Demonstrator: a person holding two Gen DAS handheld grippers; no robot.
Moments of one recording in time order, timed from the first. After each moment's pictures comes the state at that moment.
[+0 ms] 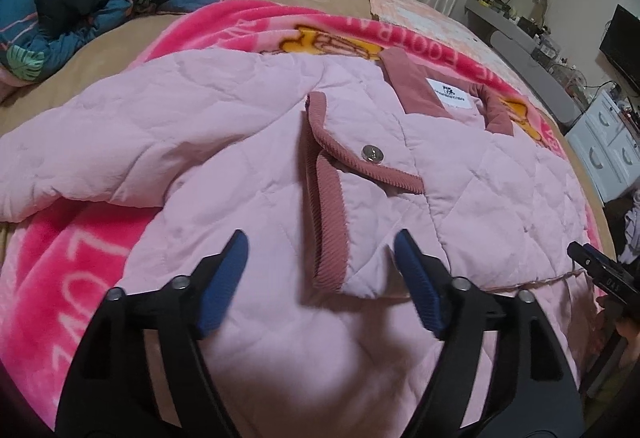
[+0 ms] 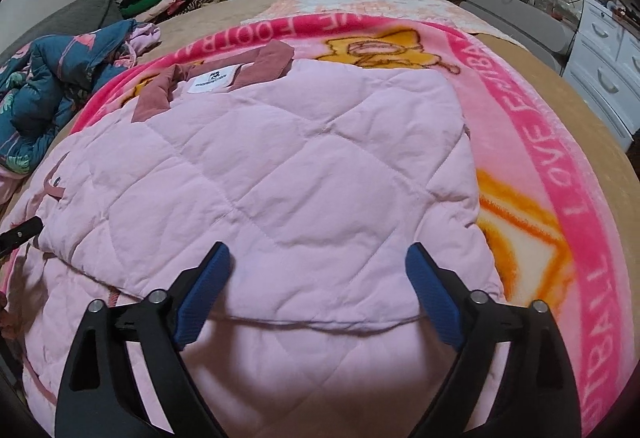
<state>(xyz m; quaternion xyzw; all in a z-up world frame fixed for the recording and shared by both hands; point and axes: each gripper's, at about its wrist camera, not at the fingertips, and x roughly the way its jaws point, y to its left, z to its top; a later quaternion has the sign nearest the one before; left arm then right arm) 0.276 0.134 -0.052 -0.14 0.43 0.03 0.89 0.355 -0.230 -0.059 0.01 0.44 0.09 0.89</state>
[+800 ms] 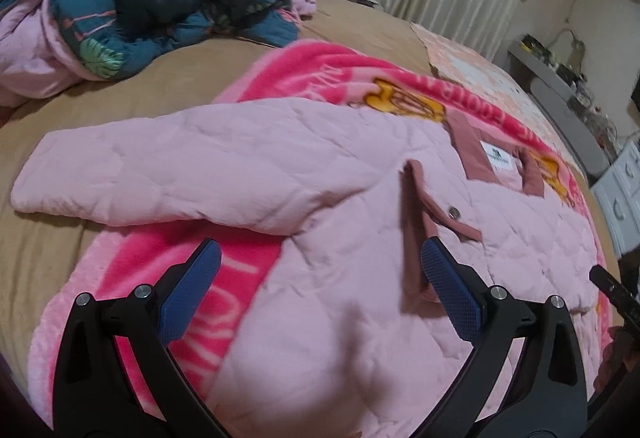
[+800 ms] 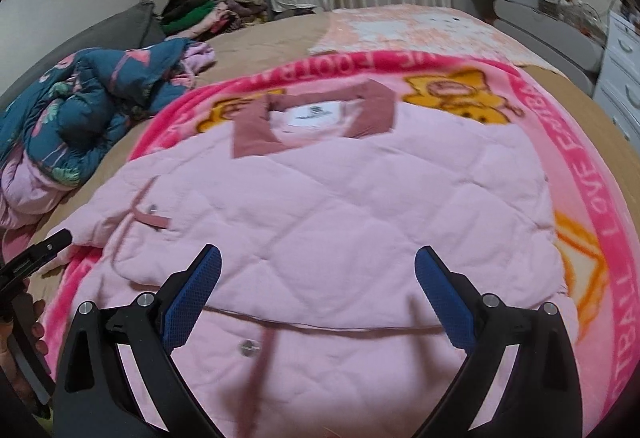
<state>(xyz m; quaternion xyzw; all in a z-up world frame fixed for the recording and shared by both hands) 0.234 0.207 -0.010 -0.17 0.38 0.12 0.90 0.334 -0.133 0.000 0.03 0.40 0.17 0.90</state>
